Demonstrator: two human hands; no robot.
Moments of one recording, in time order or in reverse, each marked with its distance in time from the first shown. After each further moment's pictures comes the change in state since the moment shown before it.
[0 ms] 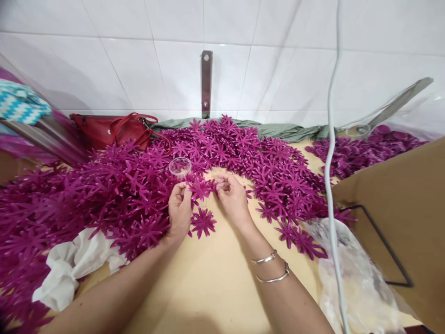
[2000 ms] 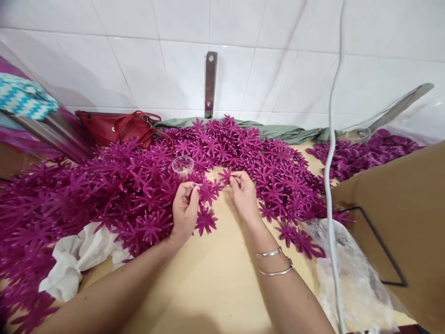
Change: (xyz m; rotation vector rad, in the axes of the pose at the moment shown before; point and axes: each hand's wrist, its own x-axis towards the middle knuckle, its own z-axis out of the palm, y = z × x) left_hand -0.018 0.020 0.001 0.108 -0.169 0.143; right_hand 0.007 0.002 -0.018 0.095 0.079 0.082
